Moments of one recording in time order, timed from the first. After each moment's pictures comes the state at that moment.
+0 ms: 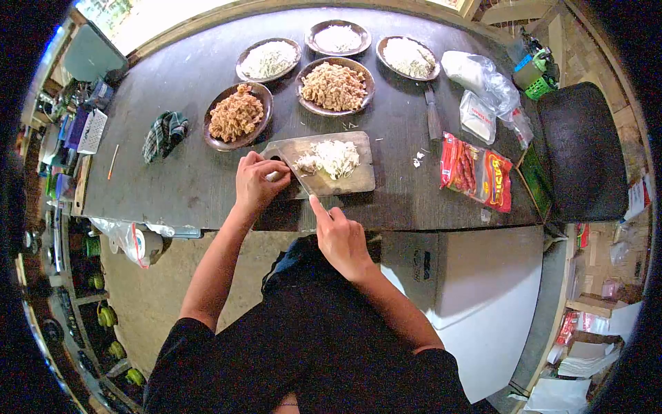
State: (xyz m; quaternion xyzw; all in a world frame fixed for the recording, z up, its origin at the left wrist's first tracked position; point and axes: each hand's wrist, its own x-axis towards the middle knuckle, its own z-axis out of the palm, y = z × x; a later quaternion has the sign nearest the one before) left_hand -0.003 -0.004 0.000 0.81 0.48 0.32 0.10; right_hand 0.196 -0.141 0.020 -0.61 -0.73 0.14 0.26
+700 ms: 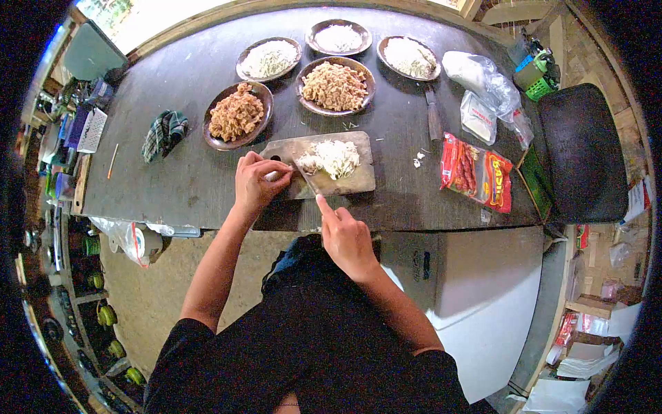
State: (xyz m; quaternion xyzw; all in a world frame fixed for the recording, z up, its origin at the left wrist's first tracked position) left_hand -0.003 -0.006 0.005 0.80 0.48 0.33 0.11; right_hand 0.204 -0.142 0.023 -0.62 -0.72 0.16 0.26
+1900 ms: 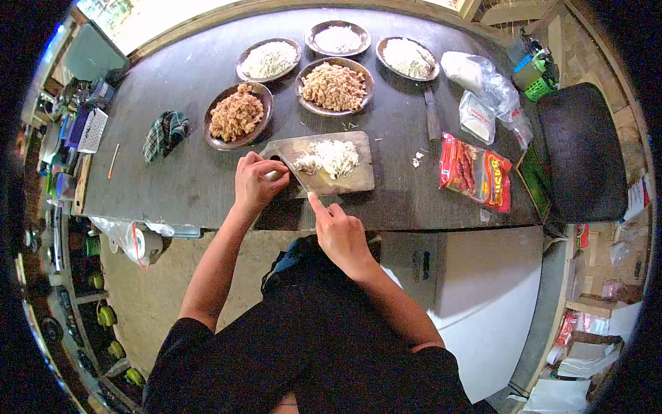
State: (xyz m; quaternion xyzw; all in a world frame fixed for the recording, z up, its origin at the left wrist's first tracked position) left_hand -0.003 -0.007 0.002 0.80 0.50 0.32 0.11; right_hand 0.200 -0.135 0.019 -0.60 -0.74 0.15 0.26
